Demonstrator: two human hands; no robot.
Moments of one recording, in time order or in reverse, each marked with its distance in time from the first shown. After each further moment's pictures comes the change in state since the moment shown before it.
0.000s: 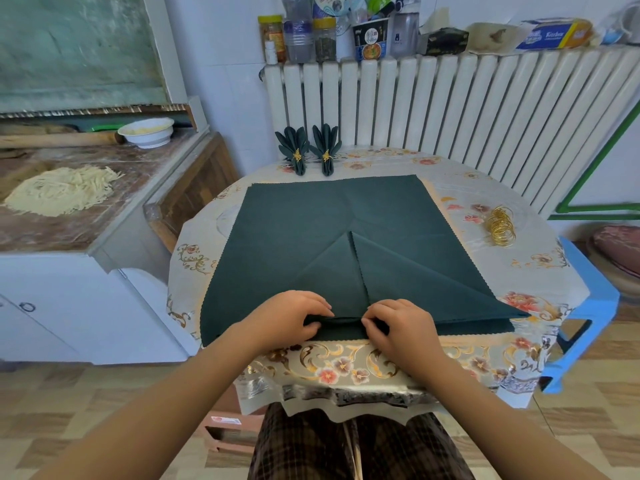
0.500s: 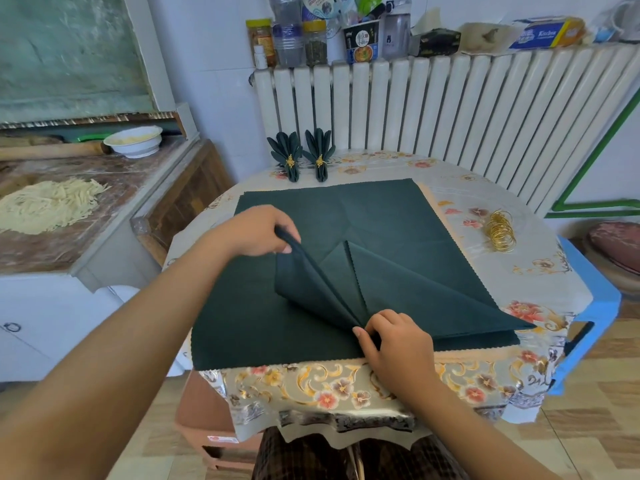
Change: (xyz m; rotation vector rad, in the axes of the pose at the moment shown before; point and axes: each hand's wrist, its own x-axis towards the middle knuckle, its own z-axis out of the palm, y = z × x) left_hand 0.064 -0.036 -0.127 -0.069 -0.005 -0.293; right_hand 0.004 -0.016 0.009 -0.121 0.113 0.163
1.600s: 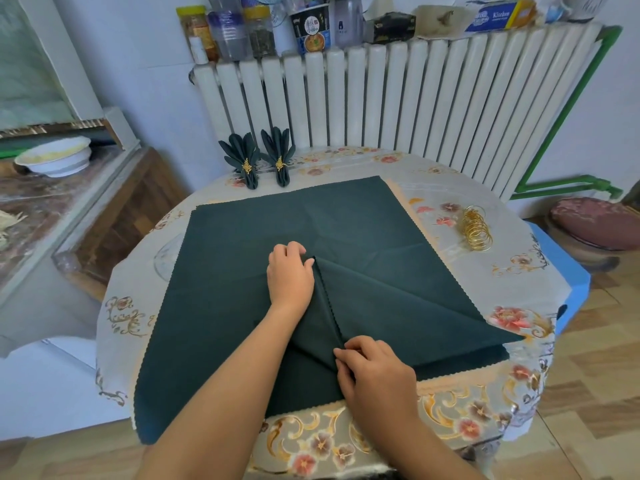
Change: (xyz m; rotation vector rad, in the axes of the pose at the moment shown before) left_hand 0.107 0.031 0.154 -0.204 0.585 -0.158; right_hand 0.004 -0.007 0.012 -0.036 0.119 0.070
